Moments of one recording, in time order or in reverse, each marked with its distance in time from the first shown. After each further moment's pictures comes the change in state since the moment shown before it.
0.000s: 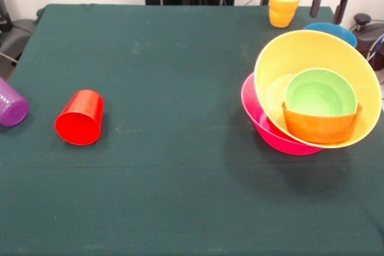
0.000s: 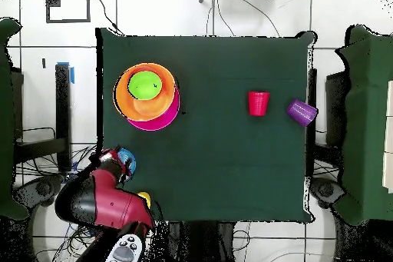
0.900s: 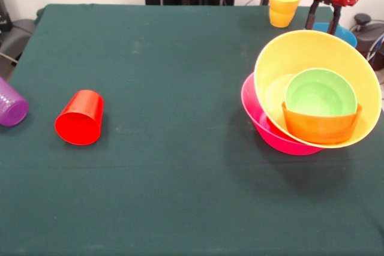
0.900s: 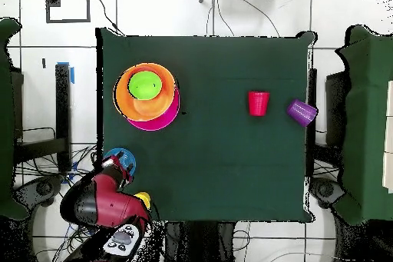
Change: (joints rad) arm 0.011 0.098 0.041 0.003 -0.010 -0.080 0.059
